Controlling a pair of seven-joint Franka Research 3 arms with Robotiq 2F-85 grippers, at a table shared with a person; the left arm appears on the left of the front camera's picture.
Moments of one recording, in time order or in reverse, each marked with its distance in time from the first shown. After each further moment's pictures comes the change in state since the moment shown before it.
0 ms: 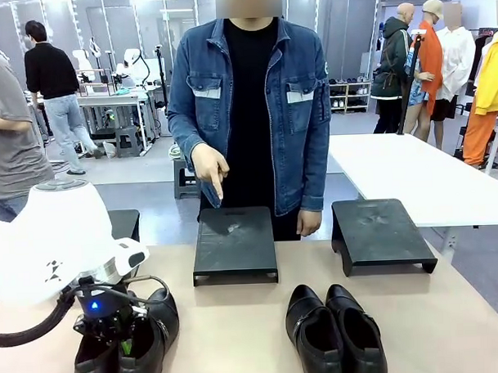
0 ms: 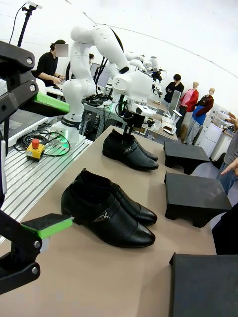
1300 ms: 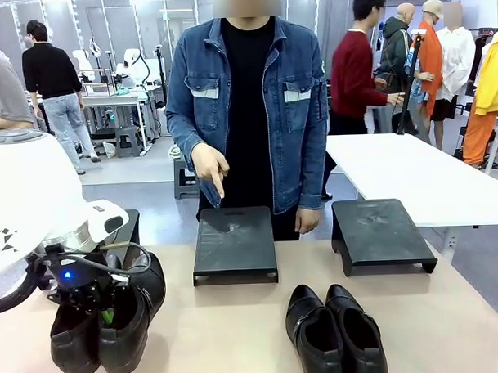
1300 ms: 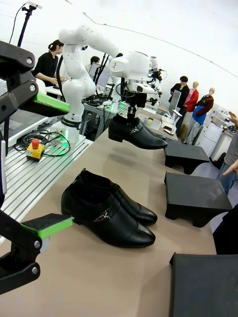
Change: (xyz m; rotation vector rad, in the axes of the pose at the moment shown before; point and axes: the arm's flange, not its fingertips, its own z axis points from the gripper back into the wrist) left arm -0.019 0.010 0.083 0.015 -0.123 0.012; right arm 0.000 0.000 0.000 0.000 0.000 0.000
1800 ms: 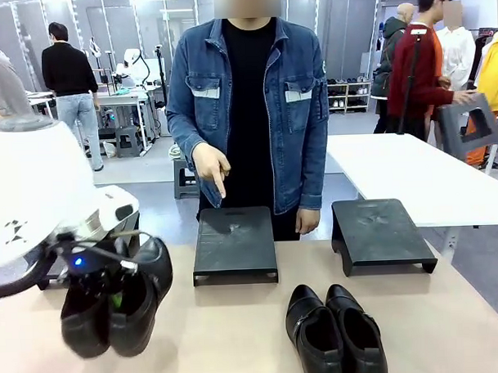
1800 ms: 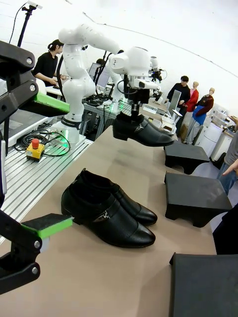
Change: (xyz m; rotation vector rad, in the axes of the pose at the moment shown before) left arm 0.014 -0.027 0.025 0.032 -0.090 -0.028; right arm 0.000 0.000 0.000 0.000 0.000 0.000
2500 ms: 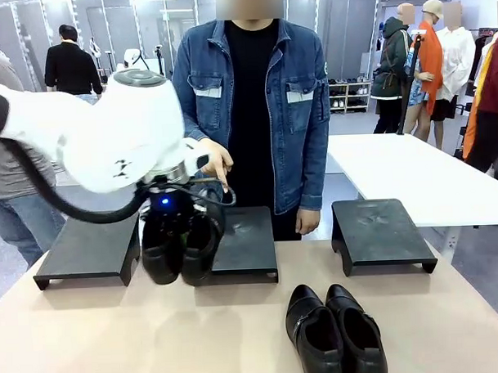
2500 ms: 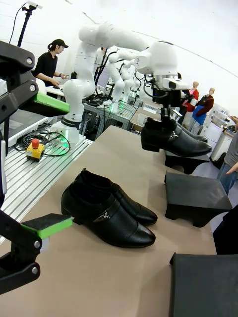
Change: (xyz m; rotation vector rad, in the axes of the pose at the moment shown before) left arm 0.113 -0.118 0.005 0.002 -0.104 -0.068; right arm 0.000 0.000 0.000 0.000 0.000 0.000
